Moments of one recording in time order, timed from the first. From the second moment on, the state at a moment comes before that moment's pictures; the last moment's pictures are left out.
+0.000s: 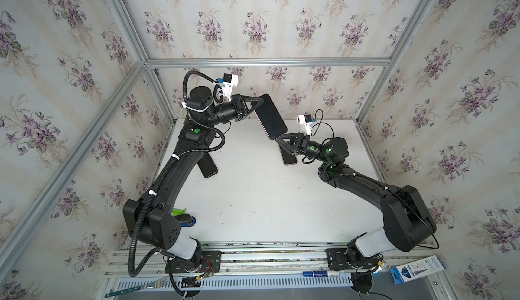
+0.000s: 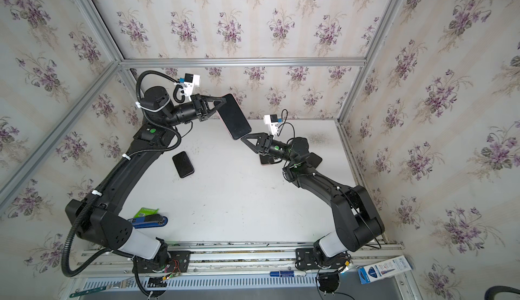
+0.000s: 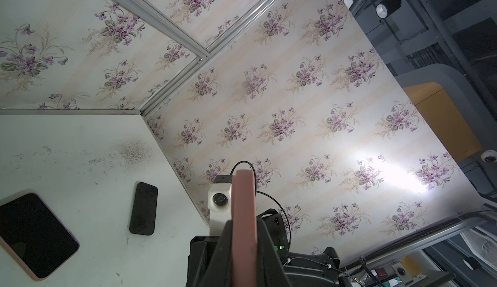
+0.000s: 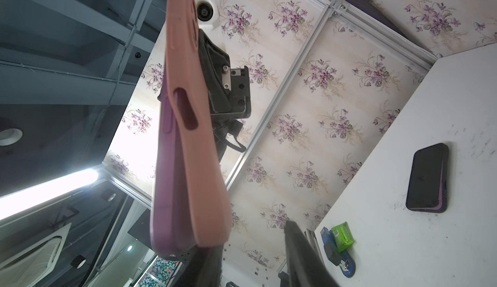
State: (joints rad) left arm -0.28 1.55 1.60 0.04 0.87 -1.00; right arm 0.43 1.51 0.90 1.03 -0.87 1.39
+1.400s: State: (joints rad) left arm -0.31 1.57 1.56 -0.06 0.94 -1.11; right arm 0.43 1.55 0.93 1.12 -0.64 1.44
